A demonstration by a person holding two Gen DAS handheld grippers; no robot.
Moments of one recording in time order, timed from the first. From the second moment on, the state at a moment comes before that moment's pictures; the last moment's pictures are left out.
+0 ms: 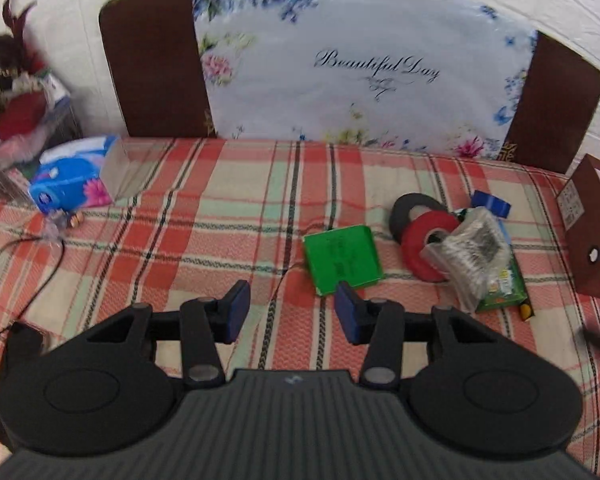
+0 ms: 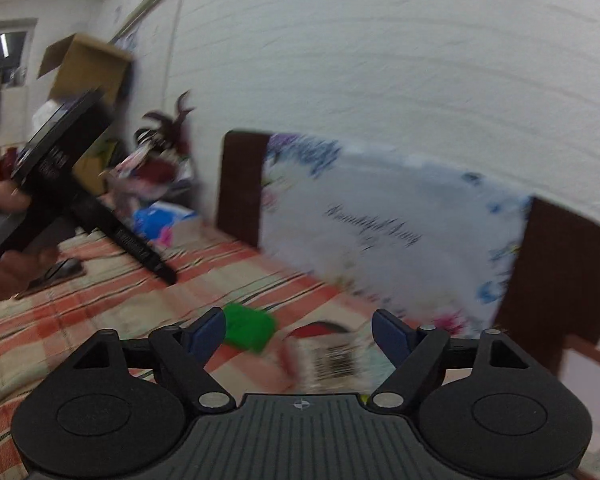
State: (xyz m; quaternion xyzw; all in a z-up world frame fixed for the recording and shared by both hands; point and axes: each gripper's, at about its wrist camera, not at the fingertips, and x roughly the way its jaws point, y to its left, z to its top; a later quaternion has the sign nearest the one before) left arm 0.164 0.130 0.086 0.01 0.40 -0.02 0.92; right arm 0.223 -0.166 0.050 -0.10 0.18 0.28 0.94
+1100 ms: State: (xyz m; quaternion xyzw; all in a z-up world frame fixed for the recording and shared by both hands) left arm 0.113 0.070 -0.007 -0.12 0.45 -0.18 0.87; right arm 0.121 -0.150 -0.020 -0.07 0.30 0.19 0.93
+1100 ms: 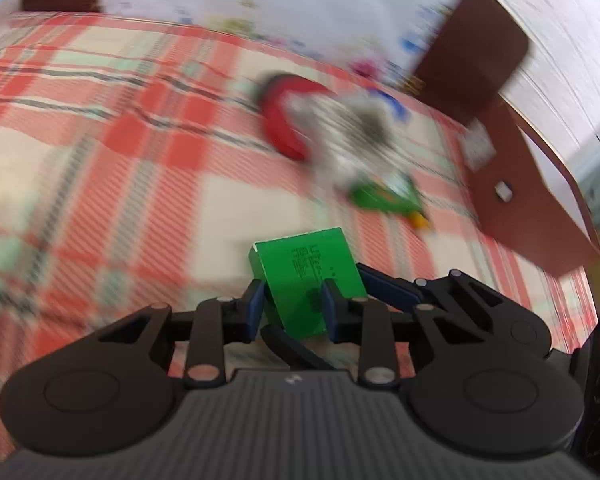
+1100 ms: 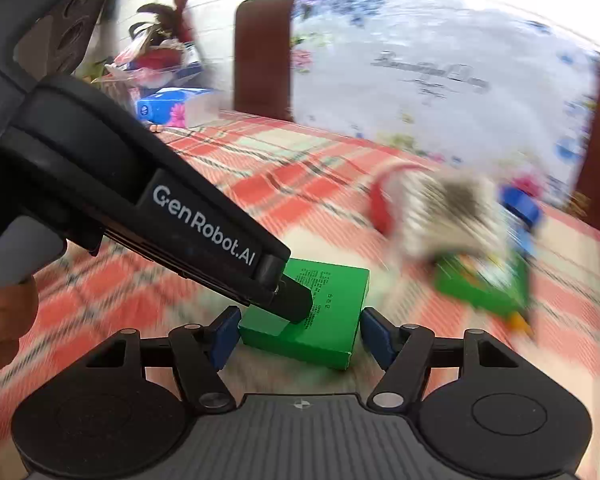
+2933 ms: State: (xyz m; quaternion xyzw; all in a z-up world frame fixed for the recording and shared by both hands) left arm 0.102 -0.183 0.093 0.11 0.31 -0.24 0.91; right arm 0.023 -0.379 0.047 0.09 0.16 -0.12 0.98
